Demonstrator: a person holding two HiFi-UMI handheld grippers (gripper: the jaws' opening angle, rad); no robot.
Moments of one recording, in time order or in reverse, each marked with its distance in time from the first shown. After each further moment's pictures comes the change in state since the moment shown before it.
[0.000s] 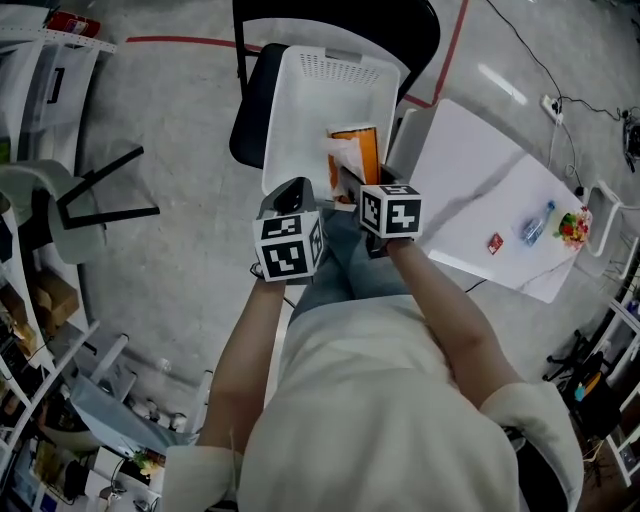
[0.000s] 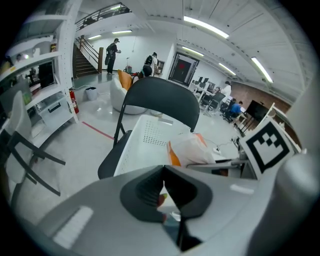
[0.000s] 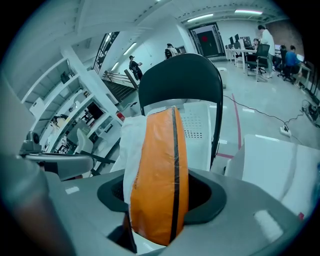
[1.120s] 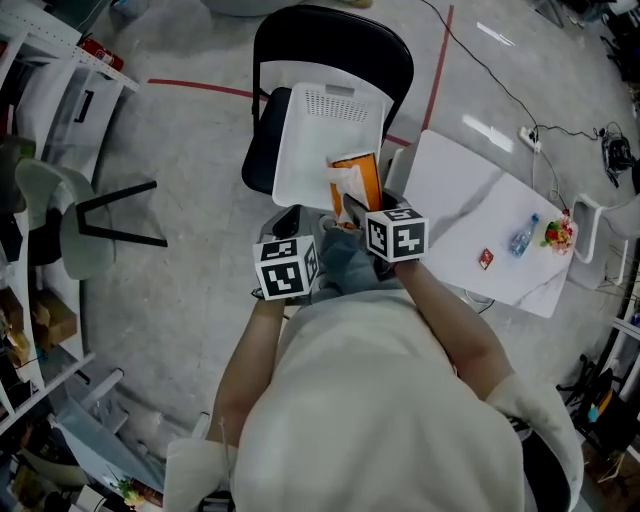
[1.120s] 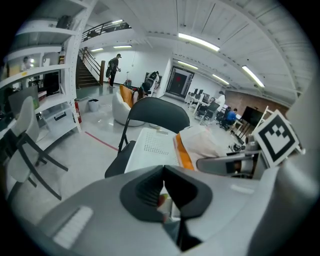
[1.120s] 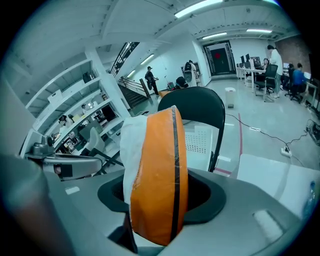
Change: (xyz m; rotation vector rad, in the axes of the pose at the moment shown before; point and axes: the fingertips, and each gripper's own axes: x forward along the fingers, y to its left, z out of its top) left arm -0.093 -0.008 -0.017 0.018 -0.152 -0.011; right arm -0.097 0.049 -0.004 -0.149 -0.143 0.029
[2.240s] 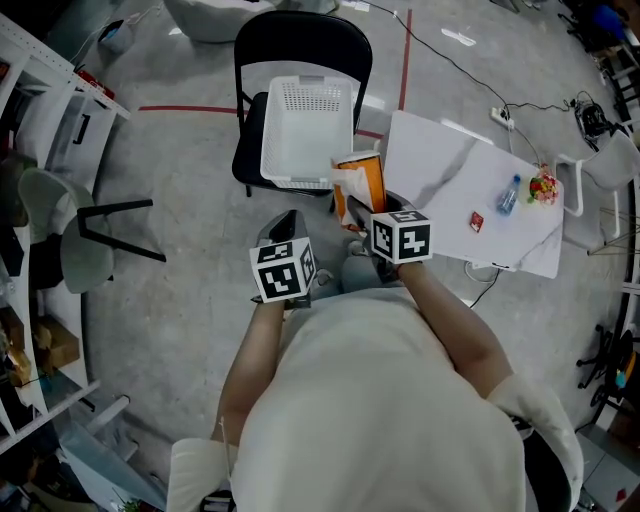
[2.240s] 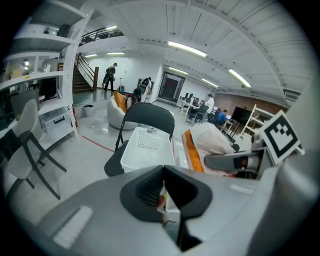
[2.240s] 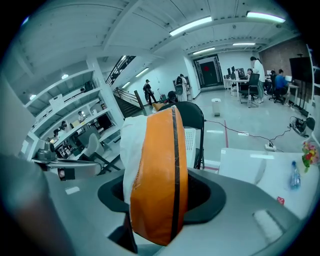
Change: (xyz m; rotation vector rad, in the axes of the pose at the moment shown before) left arm -0.095 -0.038 -0.073 0.064 -0.064 -0.064; right arm -0.115 0.028 -0.080 0.047 -0.139 -0.095
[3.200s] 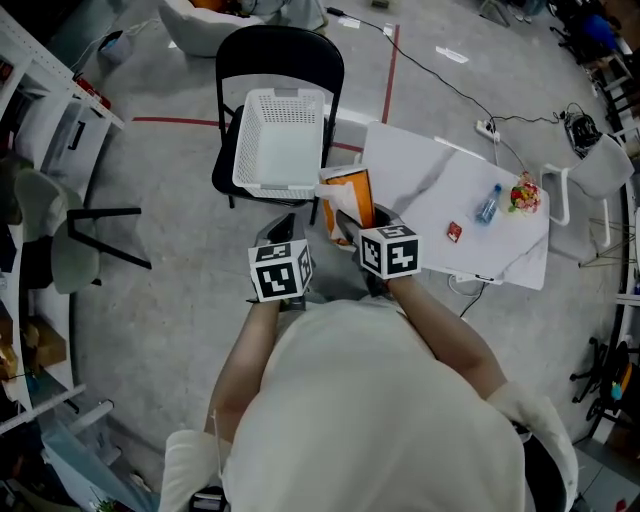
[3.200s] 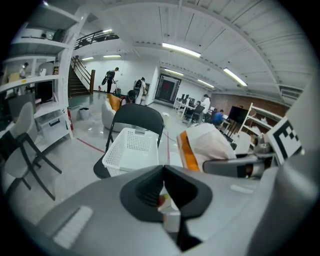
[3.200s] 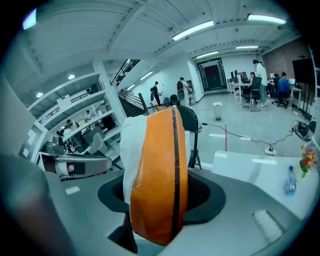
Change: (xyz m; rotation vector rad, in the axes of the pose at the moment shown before) left arm 0.013 -0.081 -0.007 0.030 -0.027 -0.015; right arm -0.048 -0.044 -0.017 -0.042 -0.035 0.032
